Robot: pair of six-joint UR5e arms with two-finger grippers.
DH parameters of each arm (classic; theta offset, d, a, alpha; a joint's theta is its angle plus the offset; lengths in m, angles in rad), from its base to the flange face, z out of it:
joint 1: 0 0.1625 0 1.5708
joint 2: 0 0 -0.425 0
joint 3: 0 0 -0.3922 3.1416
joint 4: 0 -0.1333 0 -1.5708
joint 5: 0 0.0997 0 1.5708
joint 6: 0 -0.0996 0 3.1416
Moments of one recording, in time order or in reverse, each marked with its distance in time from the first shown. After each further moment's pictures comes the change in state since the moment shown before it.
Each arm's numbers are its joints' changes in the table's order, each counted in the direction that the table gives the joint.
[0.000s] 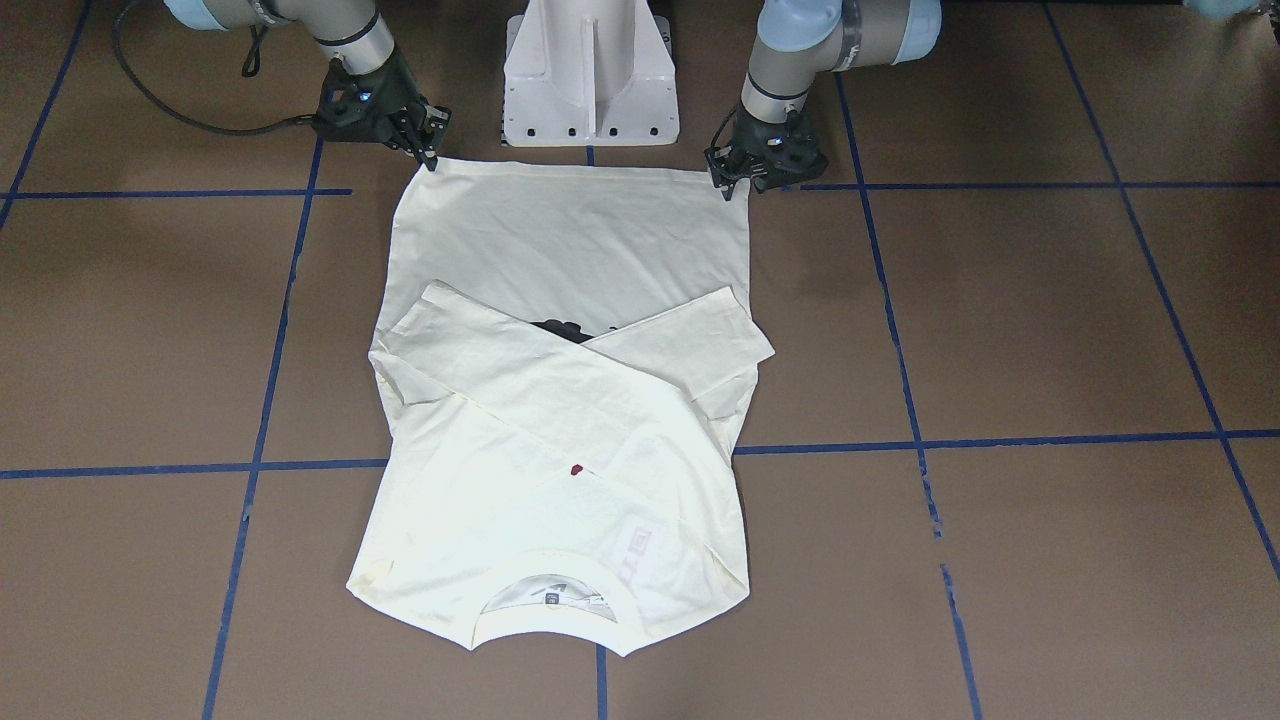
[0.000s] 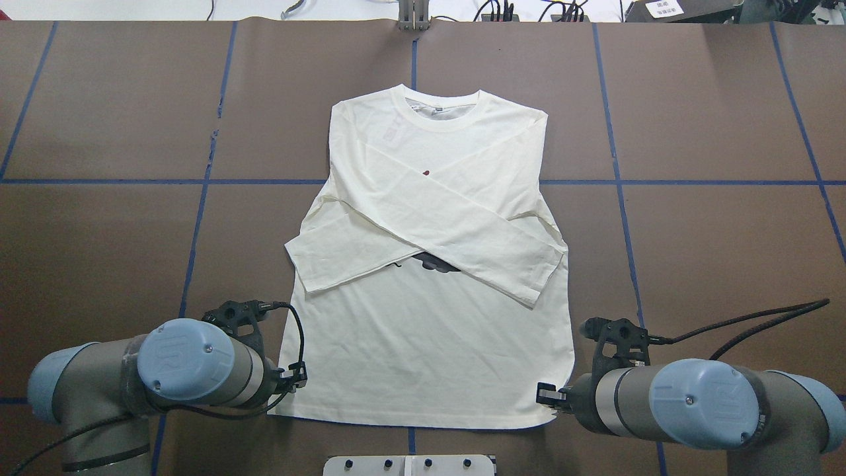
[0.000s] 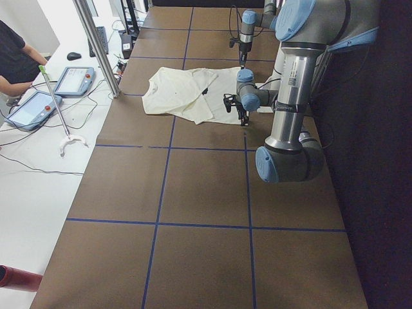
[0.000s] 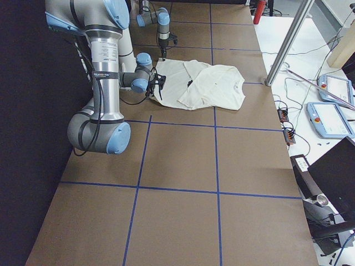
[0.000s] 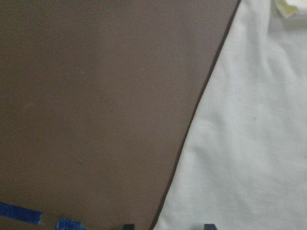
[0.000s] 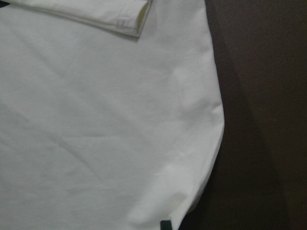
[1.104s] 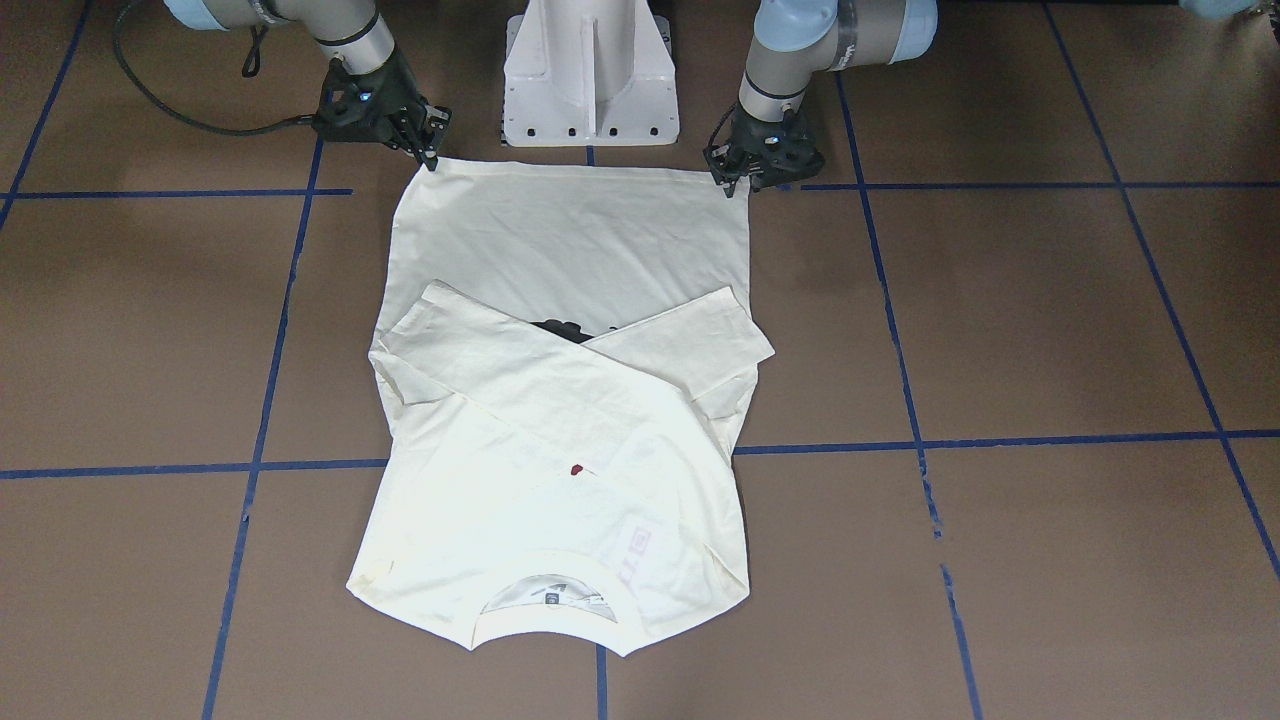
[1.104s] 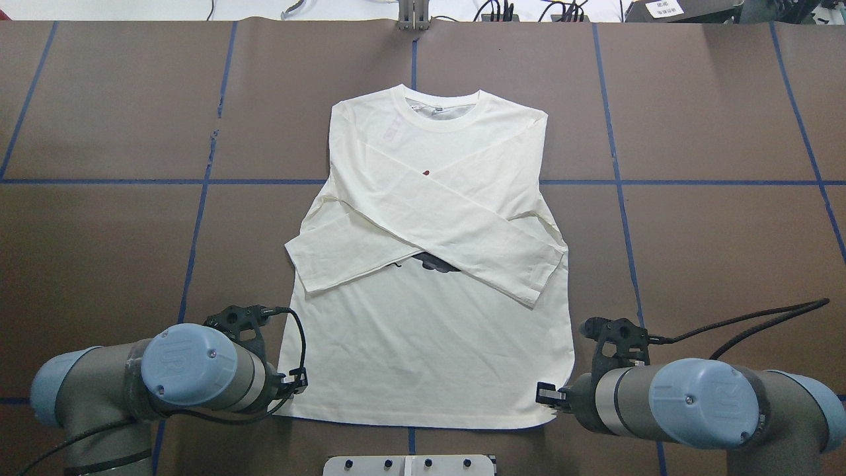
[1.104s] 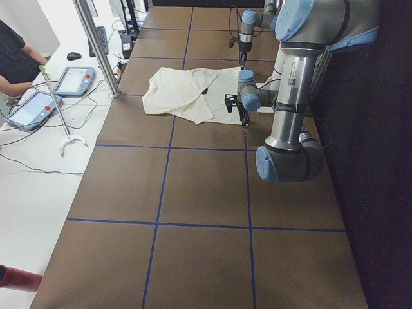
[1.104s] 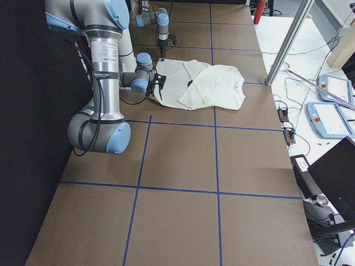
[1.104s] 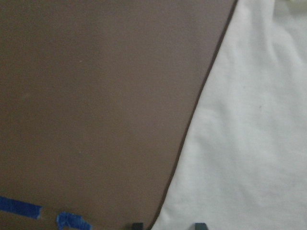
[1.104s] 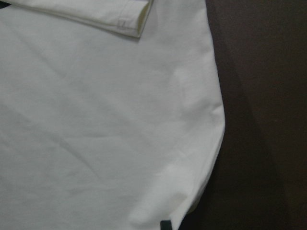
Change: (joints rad) left arm 0.010 -0.001 0.000 -0.008 0.000 -0.005; right arm 0.001 0.001 0.000 0.000 0.000 0.000
